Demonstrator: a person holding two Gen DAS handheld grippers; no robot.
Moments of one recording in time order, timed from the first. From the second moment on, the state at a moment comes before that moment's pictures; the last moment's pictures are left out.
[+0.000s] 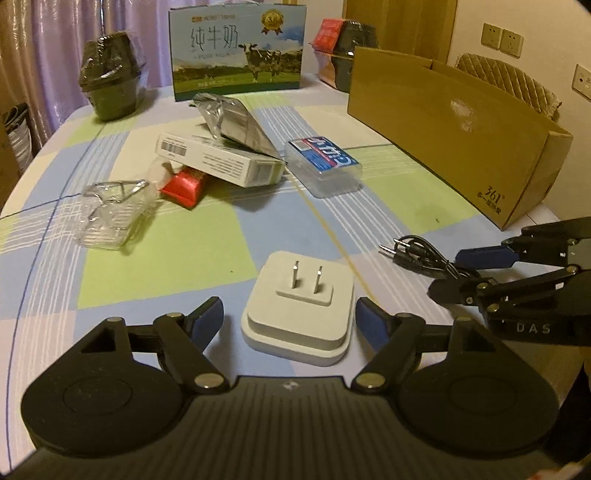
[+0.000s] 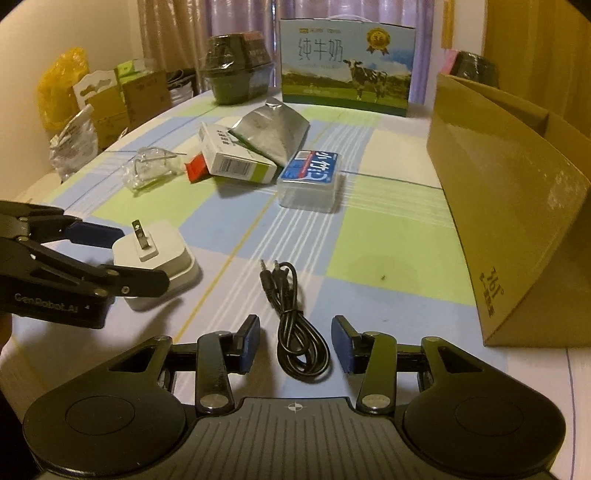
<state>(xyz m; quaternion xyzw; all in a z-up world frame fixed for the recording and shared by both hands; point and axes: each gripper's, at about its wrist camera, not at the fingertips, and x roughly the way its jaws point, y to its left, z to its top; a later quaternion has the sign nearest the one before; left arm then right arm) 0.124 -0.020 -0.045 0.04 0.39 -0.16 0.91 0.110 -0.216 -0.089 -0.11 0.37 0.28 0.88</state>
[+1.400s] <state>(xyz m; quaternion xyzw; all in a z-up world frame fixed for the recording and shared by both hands) 0.126 -0.033 -0.051 0.06 0.39 -0.15 0.91 0.111 -0.198 -0.094 -0.14 0.35 0.31 0.87</state>
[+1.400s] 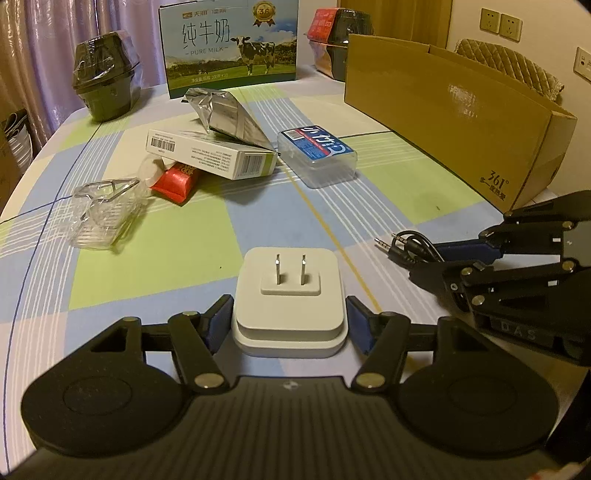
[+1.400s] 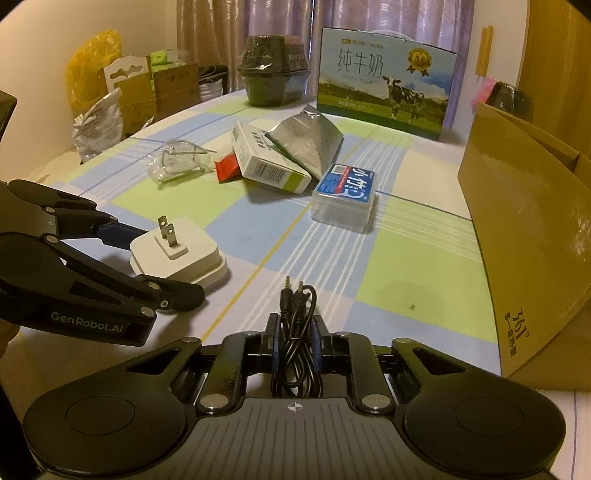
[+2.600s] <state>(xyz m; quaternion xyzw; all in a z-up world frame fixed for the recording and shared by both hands) 0.072 -0.056 0.024 0.04 0.35 -0.15 0.92 0.072 -0.247 -0.018 -0.04 0.30 0.26 0.92</state>
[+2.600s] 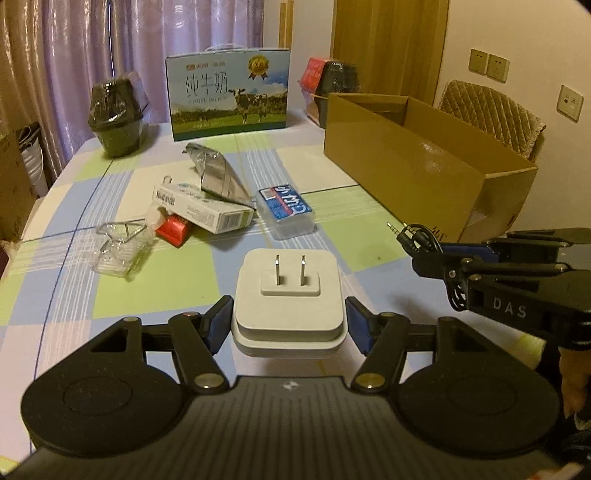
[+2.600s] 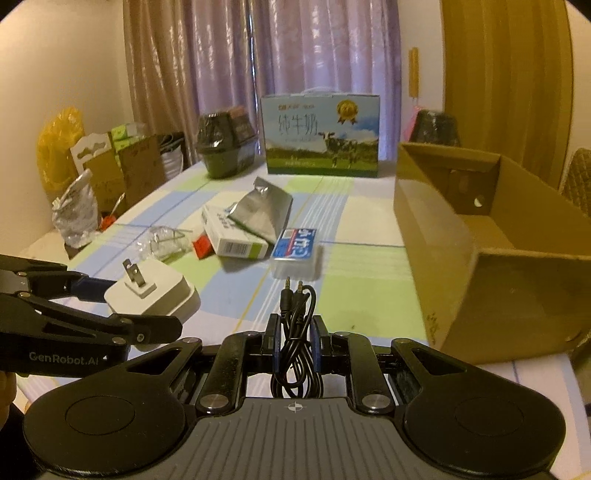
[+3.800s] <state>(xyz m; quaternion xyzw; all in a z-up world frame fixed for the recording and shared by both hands) 0.125 -0.216 0.116 0.06 0.28 -0.25 0.92 0.140 -0.396 0.086 -0.02 0.24 0.17 0.96</state>
